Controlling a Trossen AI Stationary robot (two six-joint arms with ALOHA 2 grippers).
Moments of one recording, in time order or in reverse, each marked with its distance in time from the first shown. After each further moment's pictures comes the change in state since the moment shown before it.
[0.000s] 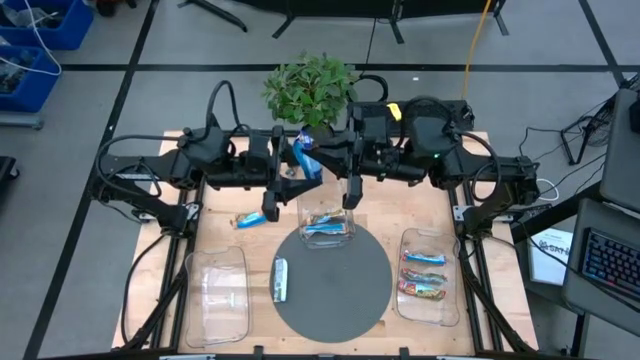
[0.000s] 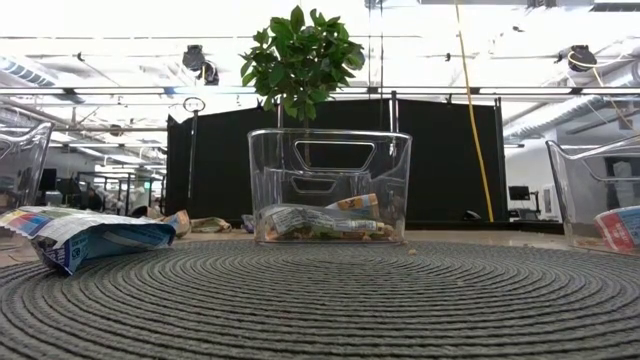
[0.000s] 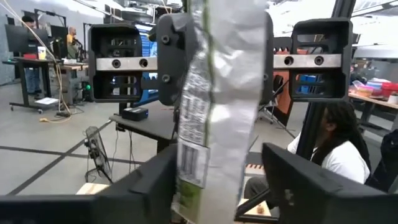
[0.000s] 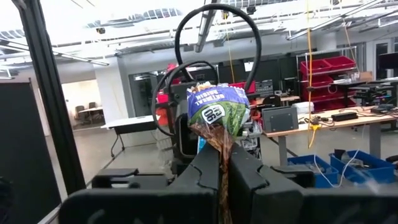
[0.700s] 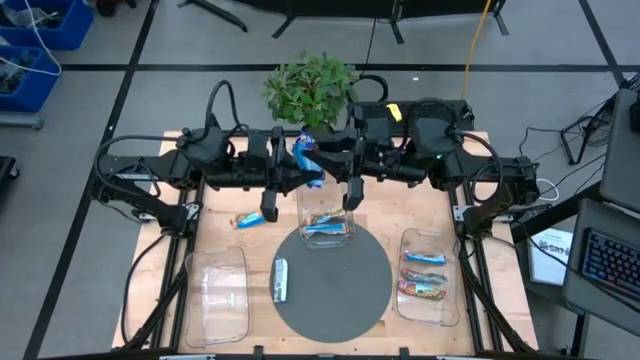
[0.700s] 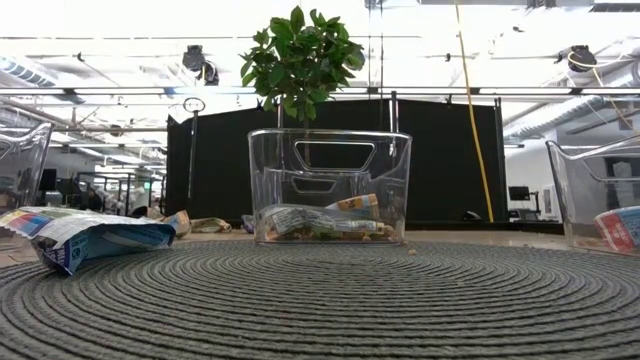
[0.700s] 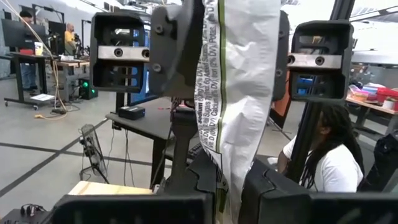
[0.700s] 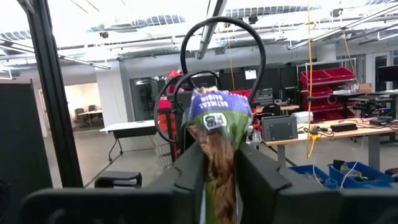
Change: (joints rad) left arm -0.004 -0.001 0.000 -0.001 0.001 -0.028; right arm 0.008 0.001 -0.002 0.038 0.002 -0.038
